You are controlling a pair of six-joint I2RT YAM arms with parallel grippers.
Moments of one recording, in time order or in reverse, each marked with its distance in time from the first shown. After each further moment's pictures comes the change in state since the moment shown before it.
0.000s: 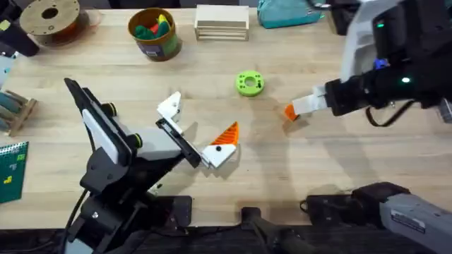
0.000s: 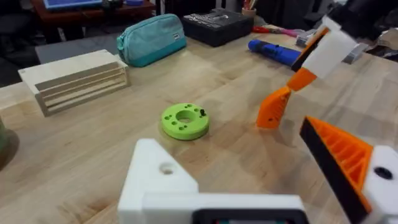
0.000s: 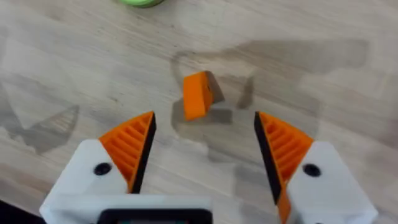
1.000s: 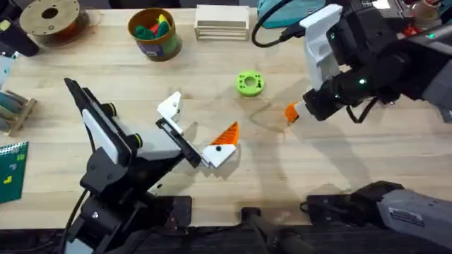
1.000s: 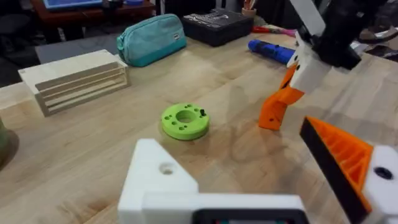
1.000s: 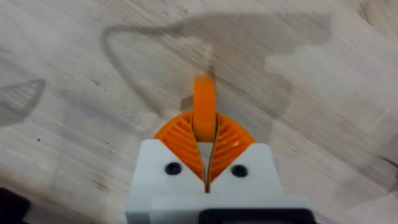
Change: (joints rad) left arm 0.000 0.000 0.000 0.000 0.000 0.000; right arm 0.139 0.146 0.011 0.033 0.117 -0.149
